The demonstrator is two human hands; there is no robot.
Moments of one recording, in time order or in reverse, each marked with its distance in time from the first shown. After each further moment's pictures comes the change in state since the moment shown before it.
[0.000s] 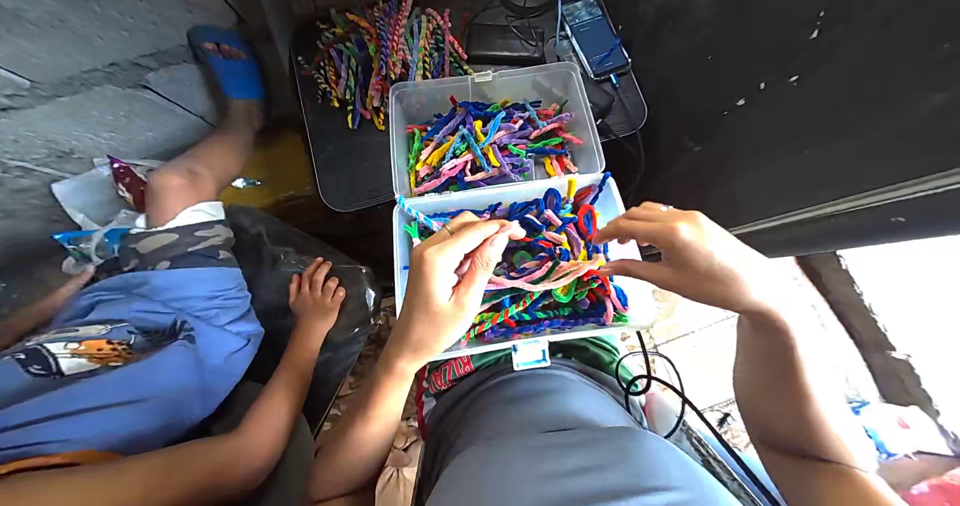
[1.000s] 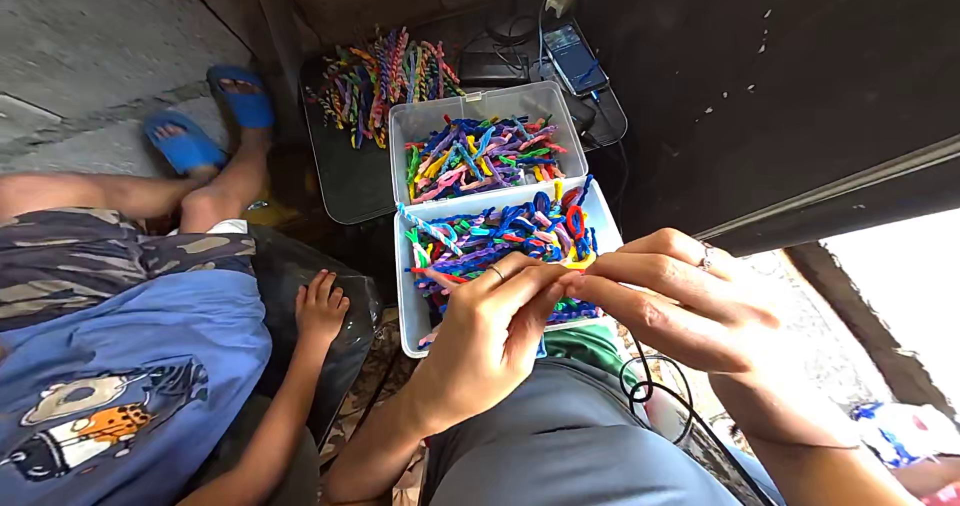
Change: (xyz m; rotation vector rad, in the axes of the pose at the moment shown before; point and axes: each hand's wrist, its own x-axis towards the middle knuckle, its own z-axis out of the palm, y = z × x) left_hand -0.018 0.049 0.021 0.058 -0.093 0.159; right_hand 0.000 -0.084 0.003 -0.242 0.576 -0.581
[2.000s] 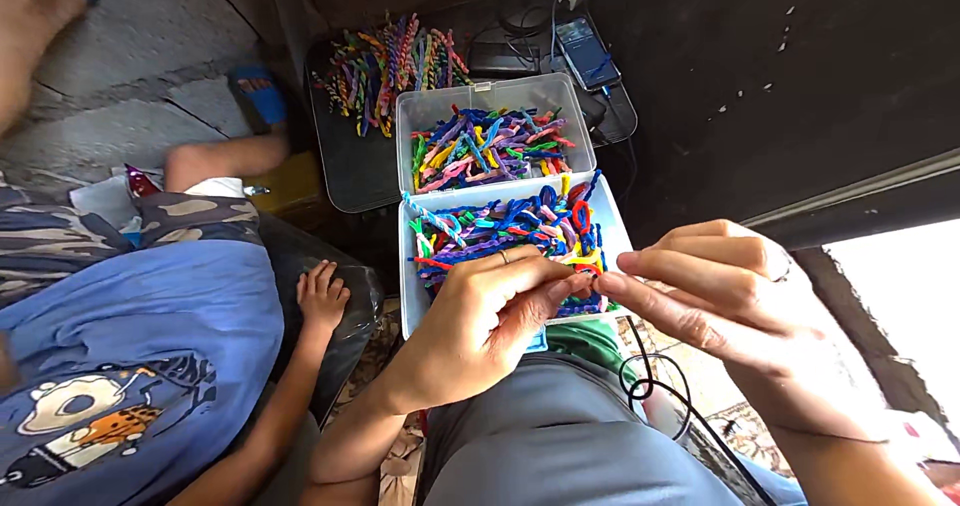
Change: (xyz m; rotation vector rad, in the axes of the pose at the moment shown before) left_hand 0.009 0.002 -0.022 -0.172 -0.148 0.011; right_hand 0.002 0.010 -0.008 -0.037 0.029 -0.151
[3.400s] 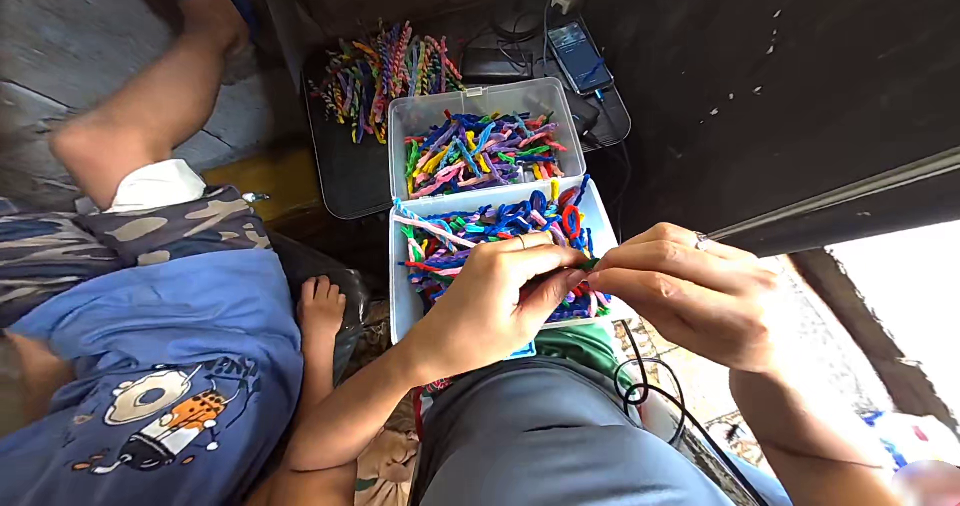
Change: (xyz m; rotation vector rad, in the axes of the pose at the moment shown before) left_hand 0.025 -0.014 0.015 0.126 -0.081 -0.036; right_hand -0.021 0.004 -0.007 0.234 -0.115 0.278
